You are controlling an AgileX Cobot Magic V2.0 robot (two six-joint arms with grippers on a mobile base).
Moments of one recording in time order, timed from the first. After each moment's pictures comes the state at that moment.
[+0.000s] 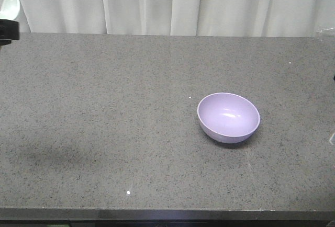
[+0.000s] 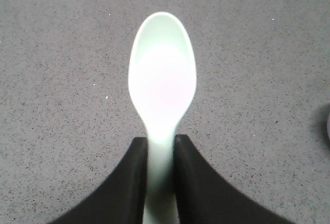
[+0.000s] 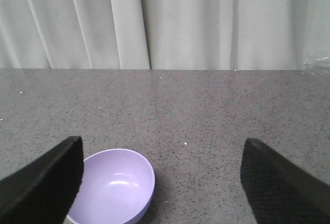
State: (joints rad) left arm -0.27 1.14 -1.35 0.05 0.91 -0.07; right arm -0.02 0.69 -0.77 0.37 0.44 -0.27
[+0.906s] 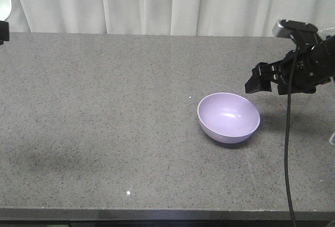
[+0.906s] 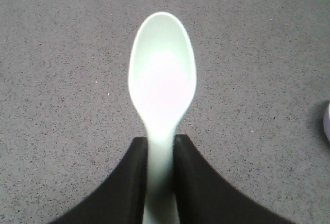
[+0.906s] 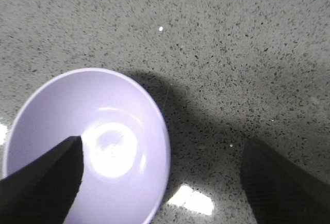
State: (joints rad) left arm -0.27 1.12 -1.35 0.05 0.93 -0.07; right arm -0.02 1.69 -1.37 0.45 0.89 -0.36
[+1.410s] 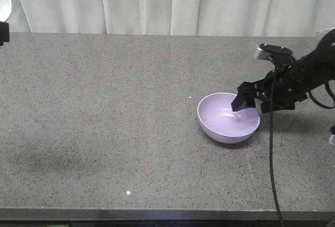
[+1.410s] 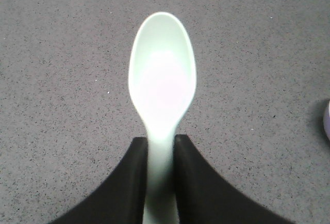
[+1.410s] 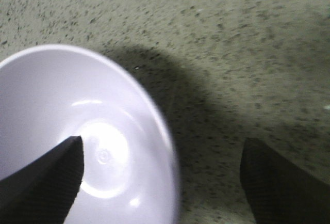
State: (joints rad) left arm -0.27 1.12 -1.35 0.05 0.94 -0.07; right arm 0.01 1.84 -1.38 0.51 0.90 -0.43
